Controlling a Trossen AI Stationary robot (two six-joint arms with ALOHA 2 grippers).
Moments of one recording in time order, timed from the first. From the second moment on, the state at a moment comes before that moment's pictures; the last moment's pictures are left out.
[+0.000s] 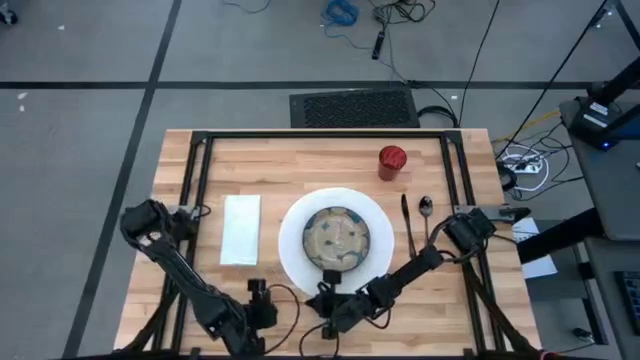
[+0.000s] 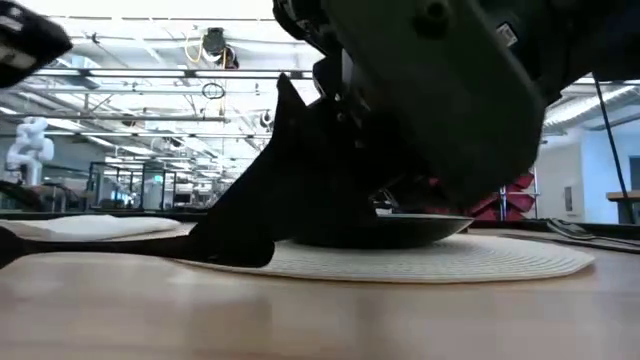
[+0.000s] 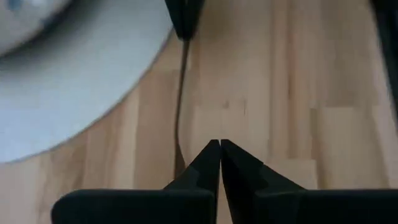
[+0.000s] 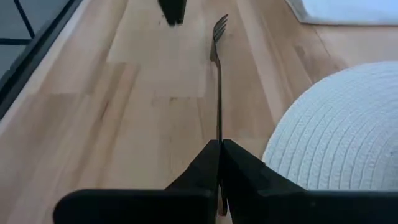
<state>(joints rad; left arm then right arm) -0.88 1.86 1.15 -0.55 -0.50 -0.75 0.57 2.24 1.32 0.27 0.52 0.34</state>
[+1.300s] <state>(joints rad) -0.78 1.84 1.06 -0.60 -0.36 -0.71 0.57 2.24 1.32 0.22 0.51 0.38</state>
